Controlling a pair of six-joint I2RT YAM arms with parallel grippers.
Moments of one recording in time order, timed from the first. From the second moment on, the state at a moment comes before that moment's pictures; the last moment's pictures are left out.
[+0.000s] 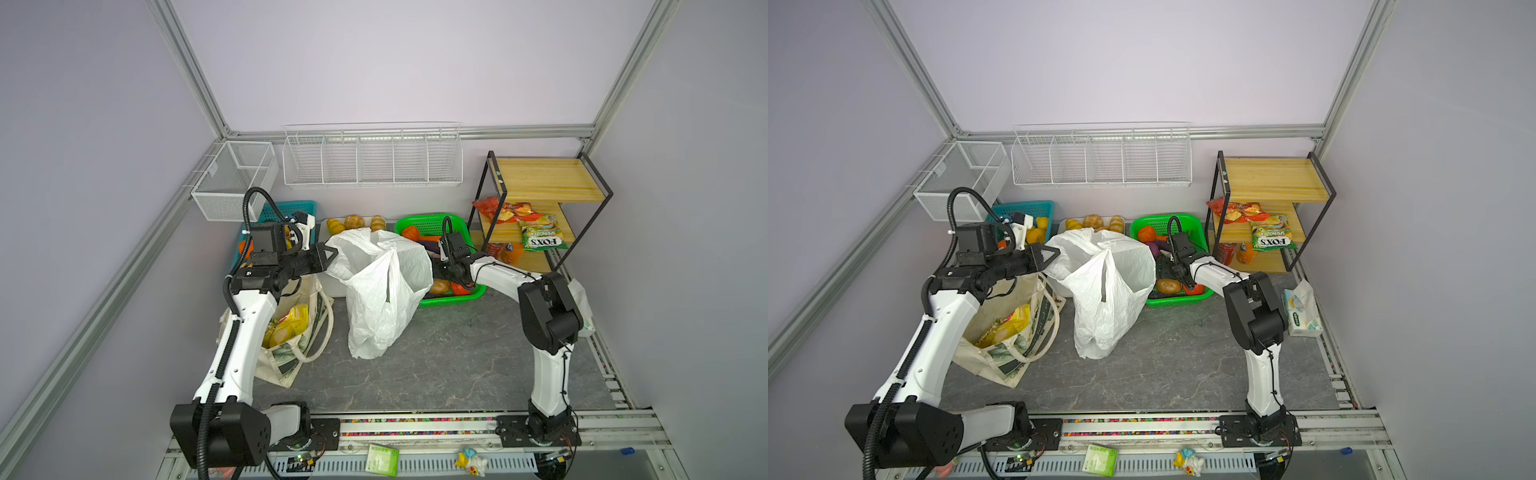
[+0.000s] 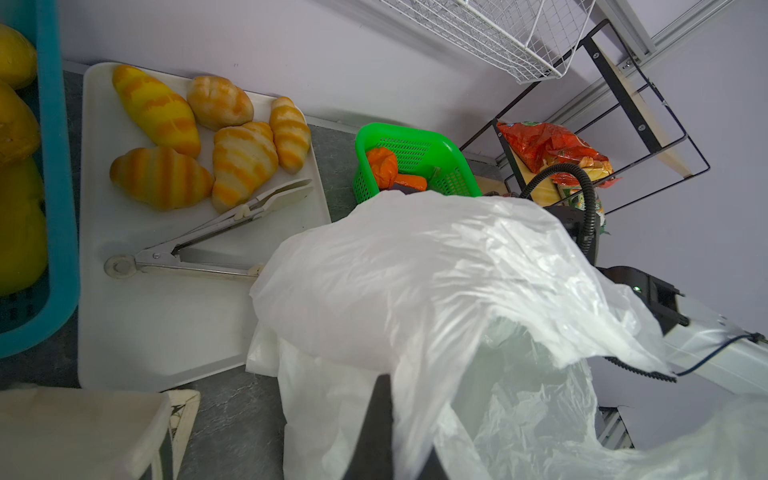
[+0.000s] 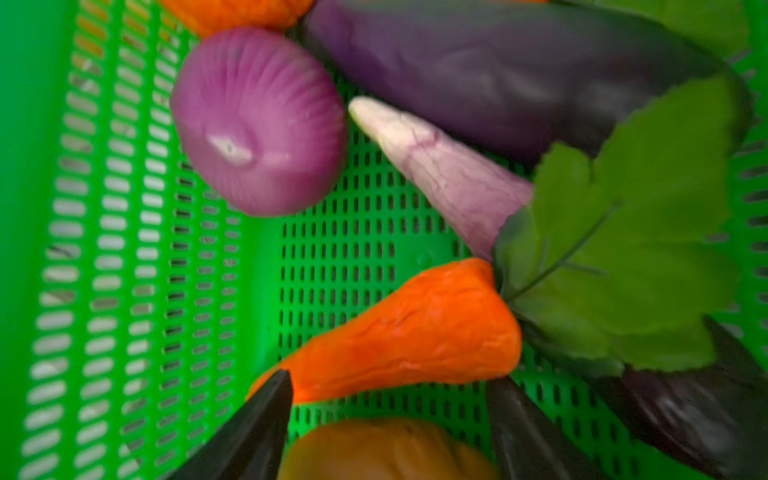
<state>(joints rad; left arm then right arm) -0.04 1.26 1.26 -0.60 0.63 -0.27 0.46 2.06 1.47 -0.33 -0.03 0.46</state>
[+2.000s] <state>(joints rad) -0.04 1.25 1.23 -0.55 0.66 -0.30 0.64 1.53 0.94 0.60 -0.42 0.17</state>
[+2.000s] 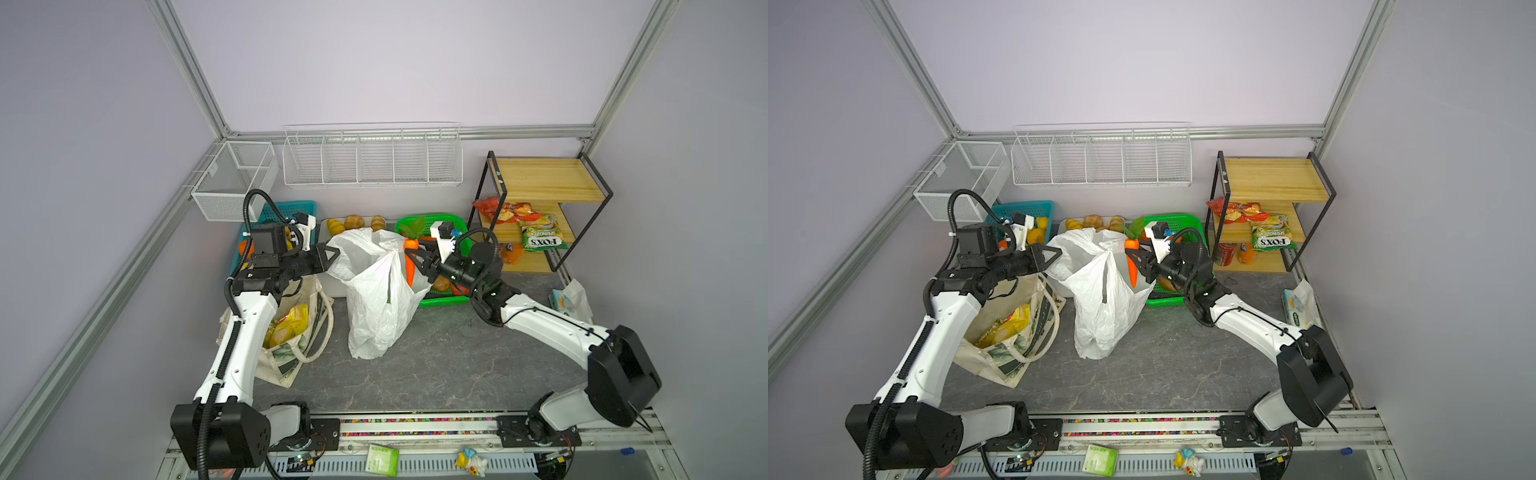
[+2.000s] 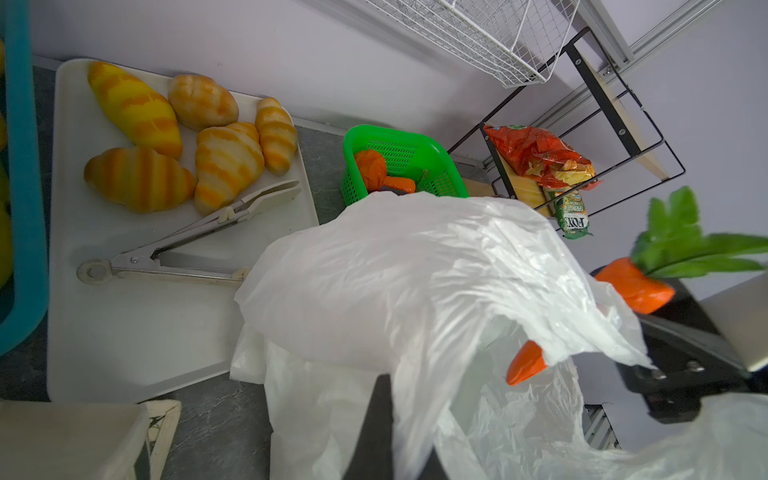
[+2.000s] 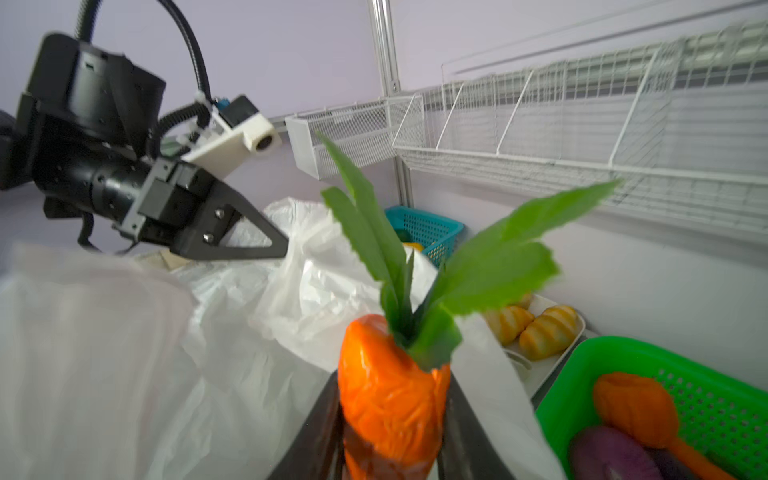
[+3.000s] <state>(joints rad) -0.04 1.25 1.23 -0.55 0.65 -0.30 0.67 1.35 0.90 0.33 -0.40 -0.03</state>
